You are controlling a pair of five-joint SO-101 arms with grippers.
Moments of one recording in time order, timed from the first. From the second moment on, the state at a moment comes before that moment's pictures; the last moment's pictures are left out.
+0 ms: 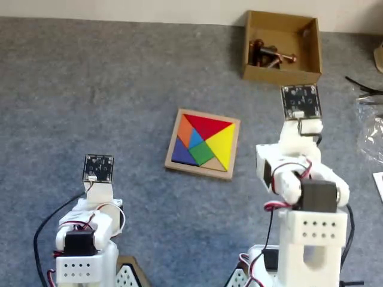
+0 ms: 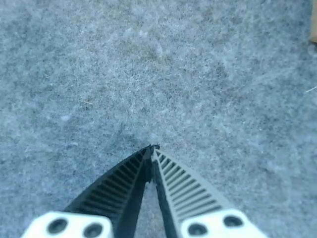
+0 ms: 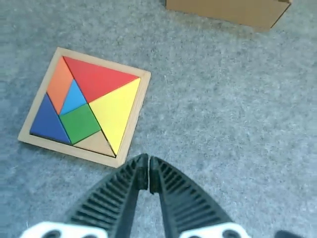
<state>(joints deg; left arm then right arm) -8.3 -104.6 95.9 77.0 1.3 -3.1 -55.1 33.5 76.3 9.1</state>
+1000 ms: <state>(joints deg) -8.3 -104.6 95.9 77.0 1.3 -3.1 -97.5 55.7 76.4 14.7</state>
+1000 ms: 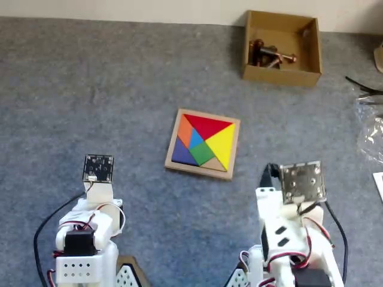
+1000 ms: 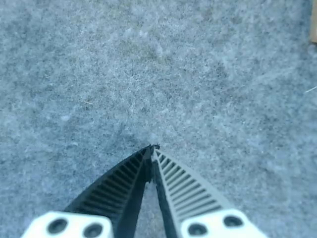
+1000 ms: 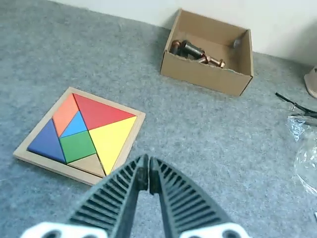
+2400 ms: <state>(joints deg) -8.3 -104.6 95.9 77.0 1.3 -3.1 -104.7 93.5 58.0 14.7</state>
